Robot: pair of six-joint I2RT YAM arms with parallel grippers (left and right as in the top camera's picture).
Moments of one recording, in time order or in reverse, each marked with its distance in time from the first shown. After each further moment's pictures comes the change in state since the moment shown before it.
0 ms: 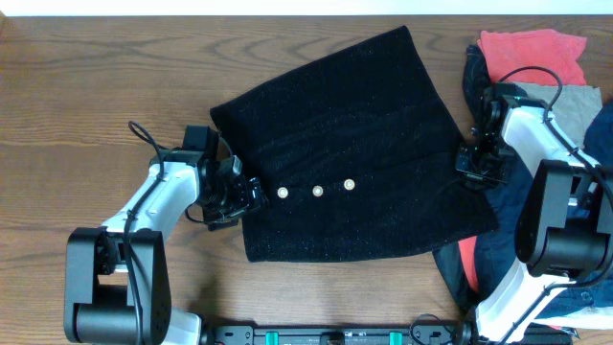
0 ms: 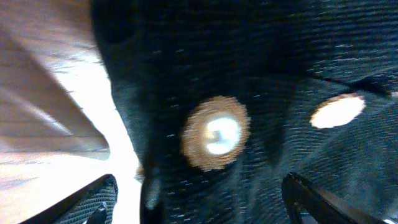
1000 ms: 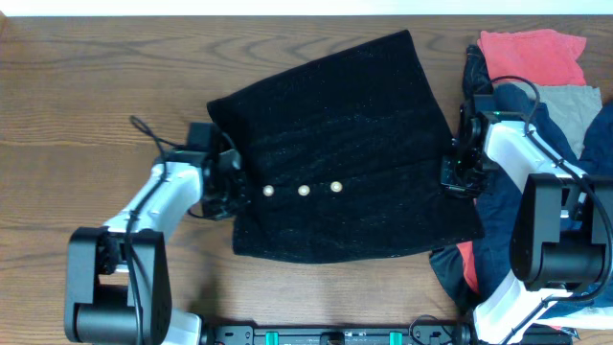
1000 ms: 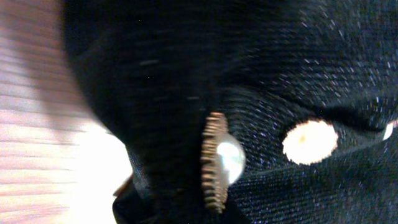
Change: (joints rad) left arm 0.022 0.000 0.000 0.071 -0.111 -0.008; right arm 0.096 -0.069 -0.128 0.067 -0.029 -0.001
